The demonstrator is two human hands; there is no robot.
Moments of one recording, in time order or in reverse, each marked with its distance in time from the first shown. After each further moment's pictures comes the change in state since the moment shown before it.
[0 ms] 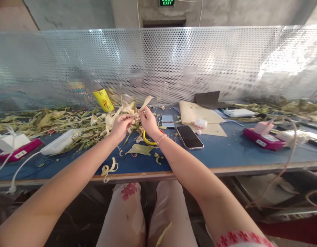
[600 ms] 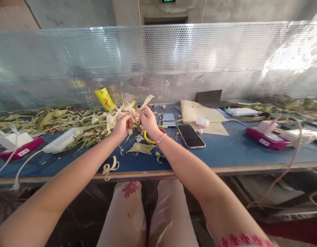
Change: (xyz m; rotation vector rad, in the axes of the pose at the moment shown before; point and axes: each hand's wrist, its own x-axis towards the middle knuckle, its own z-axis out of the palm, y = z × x) left_hand 0.005 -0.009 -0.002 -0.079 -0.021 0.015; right_hand -0.004 -0.008 0.007 0.125 -0.007 0.078
